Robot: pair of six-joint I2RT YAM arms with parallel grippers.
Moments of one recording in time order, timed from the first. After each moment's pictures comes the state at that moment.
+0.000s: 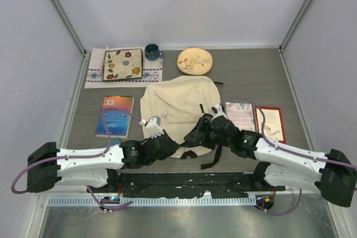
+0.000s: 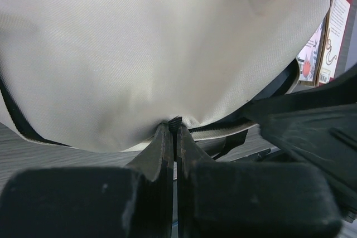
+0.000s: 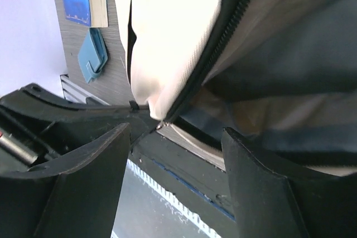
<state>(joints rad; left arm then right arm) -1.27 1.08 0.55 -0.26 -0.53 -1.36 0.94 0.97 0.53 -0.19 0.01 1.14</state>
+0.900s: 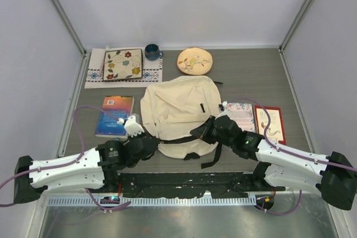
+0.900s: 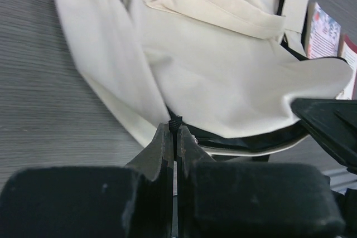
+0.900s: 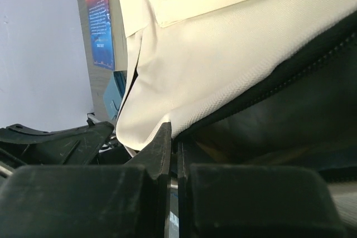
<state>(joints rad) -1.25 0.82 0.59 -0.59 -0.68 -1.36 0.92 0.98 0.49 -0.06 0.12 1.23</state>
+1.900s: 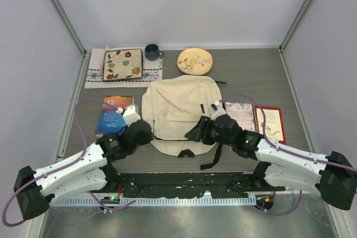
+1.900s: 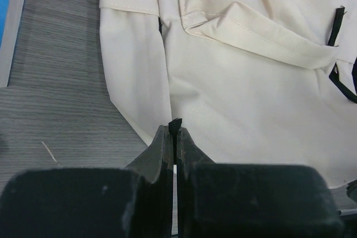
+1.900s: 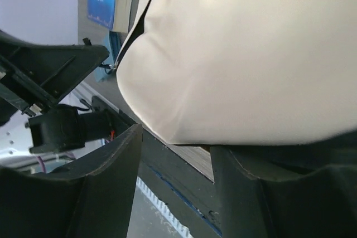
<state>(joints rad) -0.94 0.85 0.58 -0.56 -0.54 -1.04 0.91 0.95 0.46 -0.01 -0.02 1.06</state>
